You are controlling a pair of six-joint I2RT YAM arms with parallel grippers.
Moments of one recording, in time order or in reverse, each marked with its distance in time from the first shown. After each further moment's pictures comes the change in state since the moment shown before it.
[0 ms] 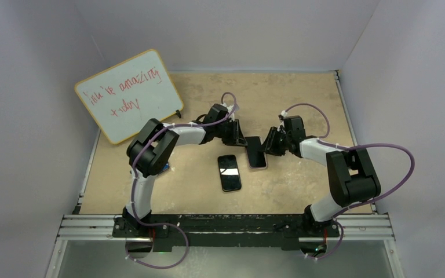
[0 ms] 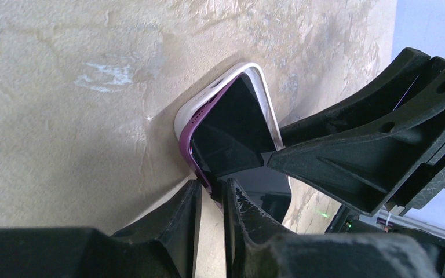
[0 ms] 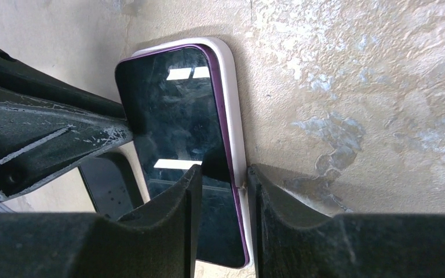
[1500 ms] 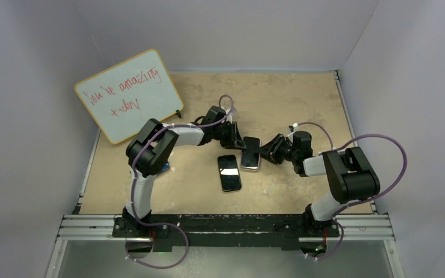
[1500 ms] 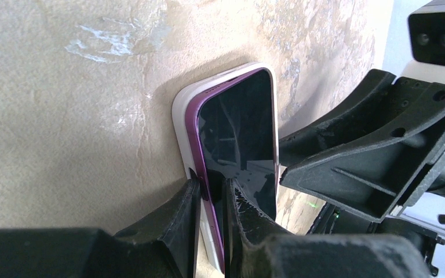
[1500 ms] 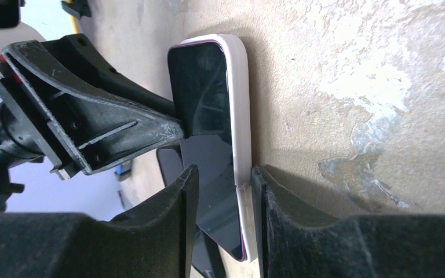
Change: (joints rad) left arm 0.002 0.002 -0.031 0.000 0.049 -0.048; right arm -0.066 -0.003 -0.304 0.582 -0.224 0.389
